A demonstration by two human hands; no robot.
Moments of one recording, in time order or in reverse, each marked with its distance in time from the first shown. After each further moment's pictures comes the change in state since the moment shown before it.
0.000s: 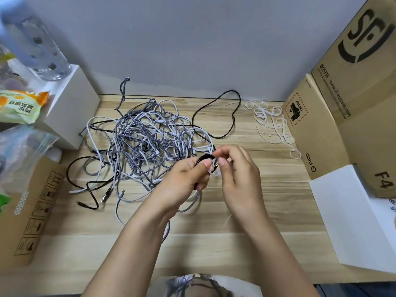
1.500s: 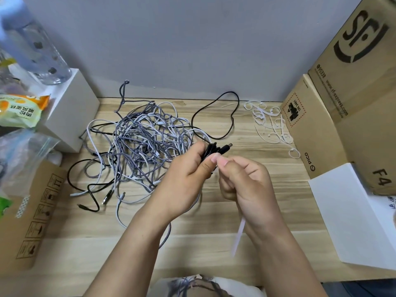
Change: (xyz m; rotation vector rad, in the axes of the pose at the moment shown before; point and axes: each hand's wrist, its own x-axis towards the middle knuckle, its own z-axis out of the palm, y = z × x) left_hand -0.010 0.017 0.001 0.388 0.097 0.323; right_hand -0.007 -0.052 -0.026 0.795 -0.212 0.377
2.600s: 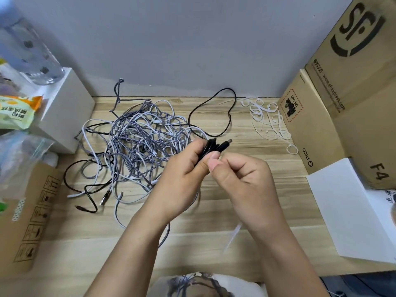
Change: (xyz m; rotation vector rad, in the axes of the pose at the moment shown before) left_hand 0.001 0.000 0.002 -0.081 -0.014 0.003; right_hand -0.005 -0.008 0.000 -0.256 -0.050 -0.233
